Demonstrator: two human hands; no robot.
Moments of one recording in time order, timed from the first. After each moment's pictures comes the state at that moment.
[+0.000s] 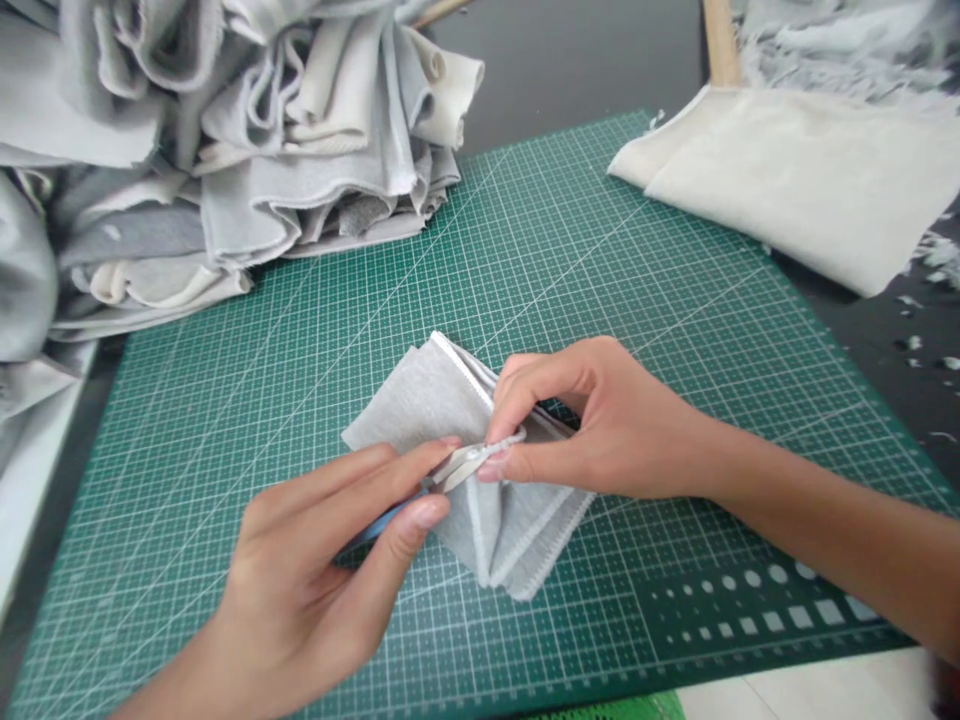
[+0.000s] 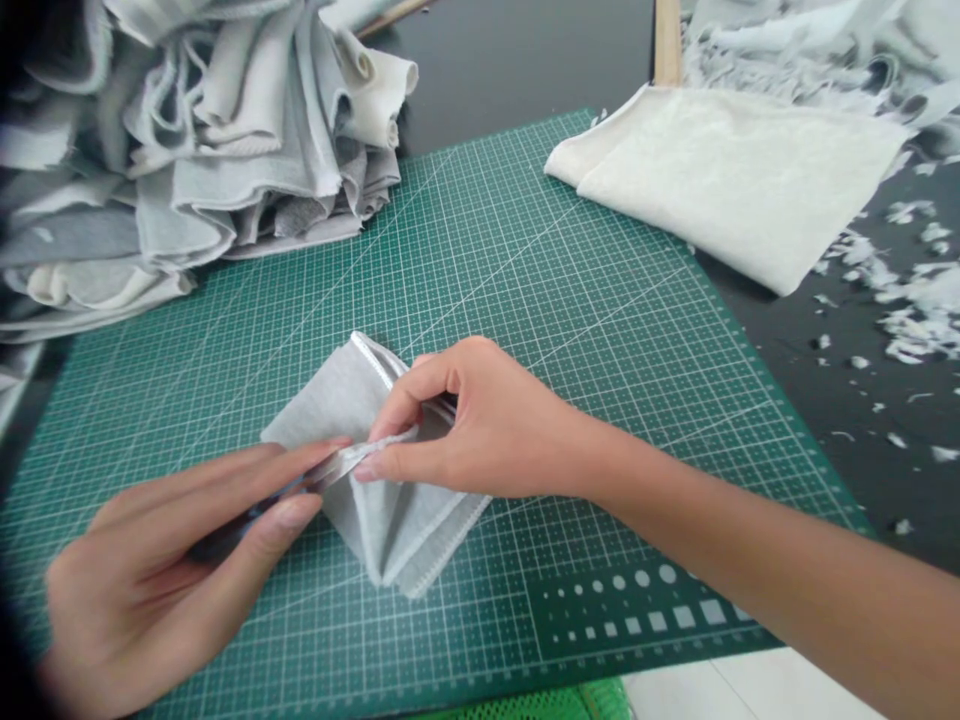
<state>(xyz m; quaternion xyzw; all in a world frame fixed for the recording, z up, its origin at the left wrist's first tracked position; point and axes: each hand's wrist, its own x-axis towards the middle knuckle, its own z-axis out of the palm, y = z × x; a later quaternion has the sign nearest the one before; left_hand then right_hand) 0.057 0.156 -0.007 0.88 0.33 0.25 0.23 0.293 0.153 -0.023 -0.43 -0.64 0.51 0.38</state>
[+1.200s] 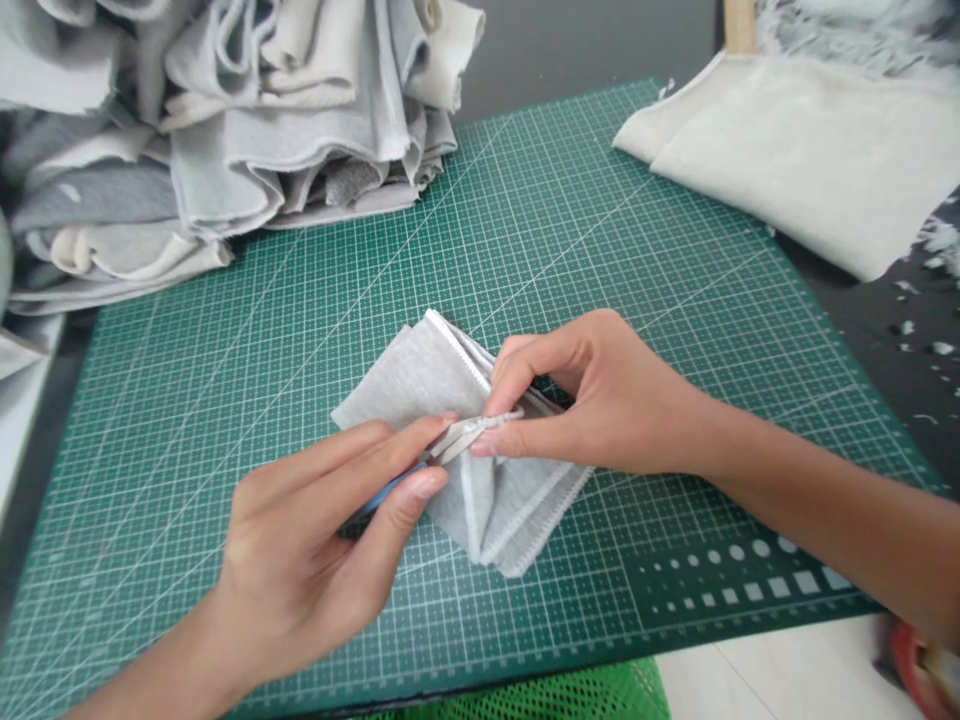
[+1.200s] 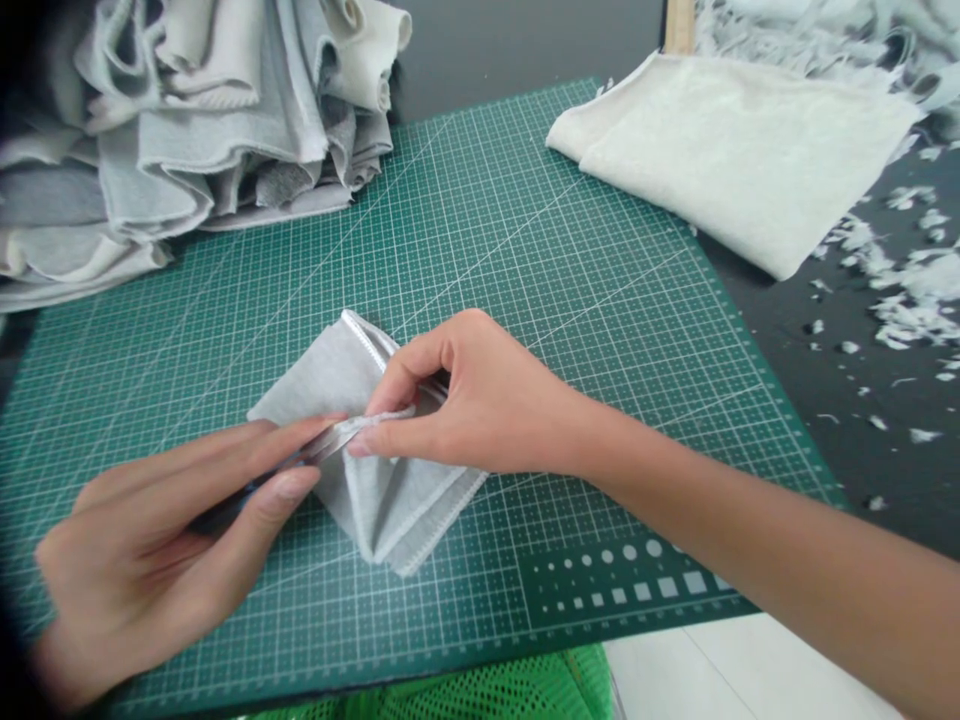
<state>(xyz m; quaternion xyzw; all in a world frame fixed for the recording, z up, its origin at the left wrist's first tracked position) 0.062 0.157 -0.013 0.89 0.32 0.28 0.18 0.291 0.154 -0.020 -0.45 -0.62 0.53 0.37</state>
